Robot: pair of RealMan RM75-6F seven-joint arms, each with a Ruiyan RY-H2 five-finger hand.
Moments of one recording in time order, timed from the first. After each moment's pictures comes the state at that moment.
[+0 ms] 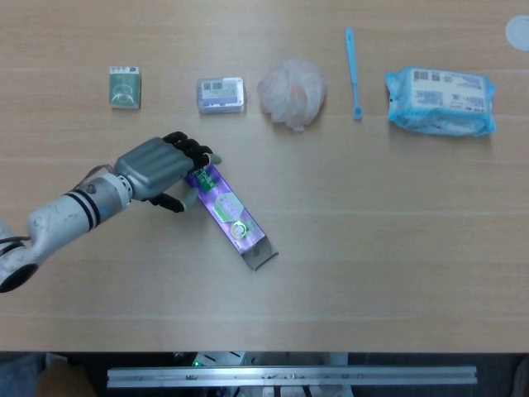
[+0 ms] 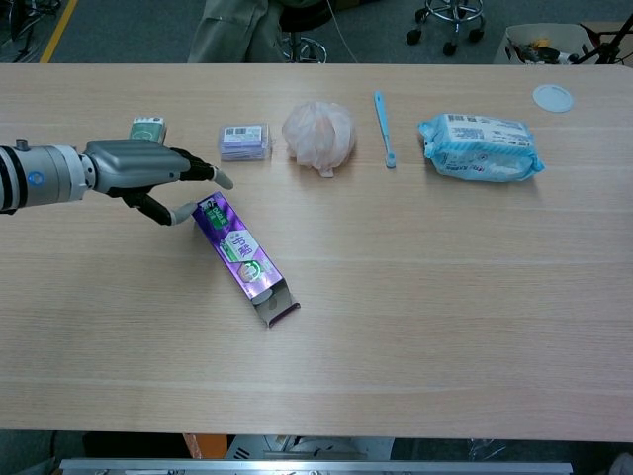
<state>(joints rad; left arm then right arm) -0.88 -1.27 0.00 -1.46 1.59 0.52 -0.22 0.09 -1.04 0.08 -1.62 -1.51 1.49 0.00</state>
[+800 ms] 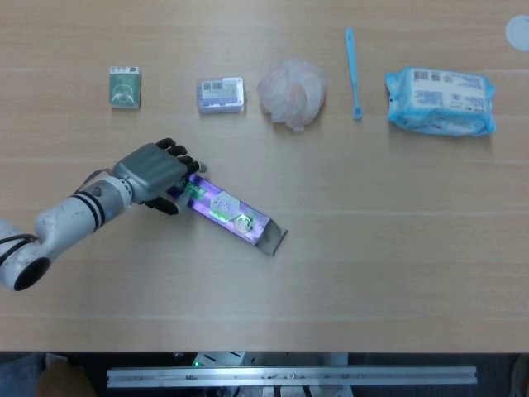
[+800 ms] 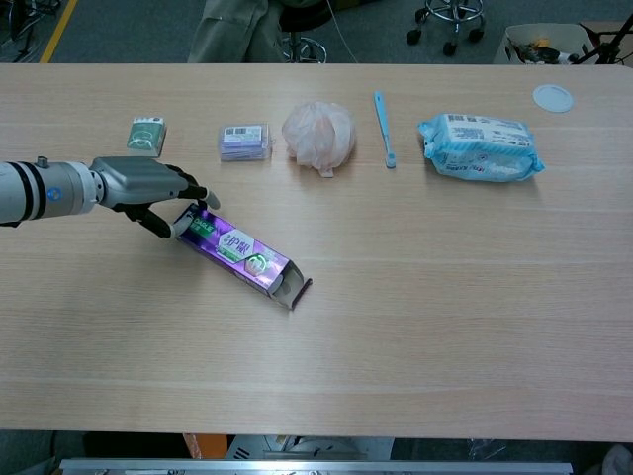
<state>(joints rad) -0.90 -1.32 0.05 -1.42 1.40 0.46 -0.02 0.07 -1.05 0.07 -1.60 -1.52 1.52 0.03</state>
